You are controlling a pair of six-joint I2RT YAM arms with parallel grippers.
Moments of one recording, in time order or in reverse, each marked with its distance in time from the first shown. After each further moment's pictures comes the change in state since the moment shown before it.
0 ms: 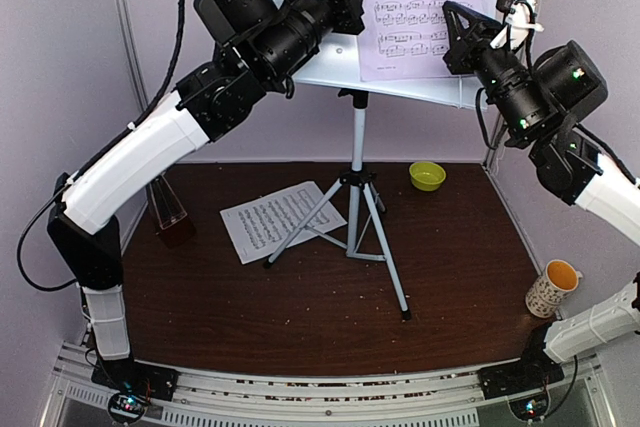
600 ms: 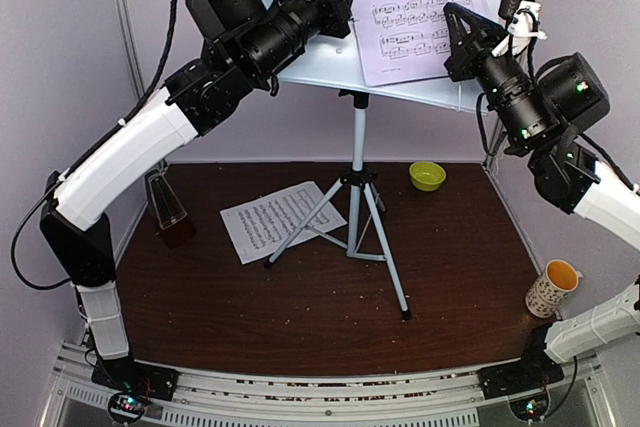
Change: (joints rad) left arm 0.050 -0.035 -0.038 -0.048 0.065 0.033; right arm 0.016 -0.023 -0.065 0.095 -0.035 -0.078
